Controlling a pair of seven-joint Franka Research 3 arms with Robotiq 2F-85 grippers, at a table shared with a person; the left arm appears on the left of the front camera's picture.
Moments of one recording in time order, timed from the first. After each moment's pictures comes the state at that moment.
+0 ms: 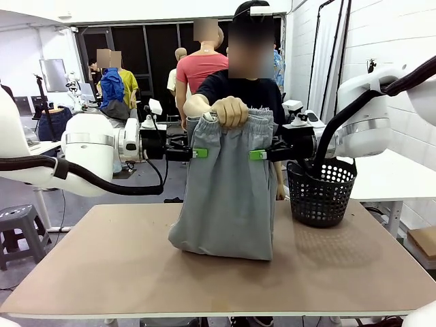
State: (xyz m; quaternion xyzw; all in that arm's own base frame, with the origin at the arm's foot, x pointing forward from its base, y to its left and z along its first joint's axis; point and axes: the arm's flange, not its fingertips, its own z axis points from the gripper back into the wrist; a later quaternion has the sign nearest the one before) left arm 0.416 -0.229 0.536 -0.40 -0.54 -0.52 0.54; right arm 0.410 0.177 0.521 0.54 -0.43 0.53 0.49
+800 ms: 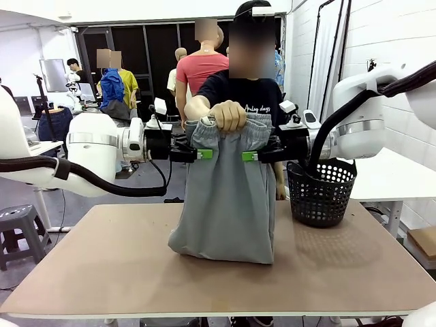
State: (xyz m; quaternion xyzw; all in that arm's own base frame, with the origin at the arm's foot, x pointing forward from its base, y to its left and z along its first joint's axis) left arm 0.401 -0.247 0.541 -0.42 -0.53 -0.53 0.51; right arm 0.413 0.187 0.517 0.48 -0.48 0.51 0.53
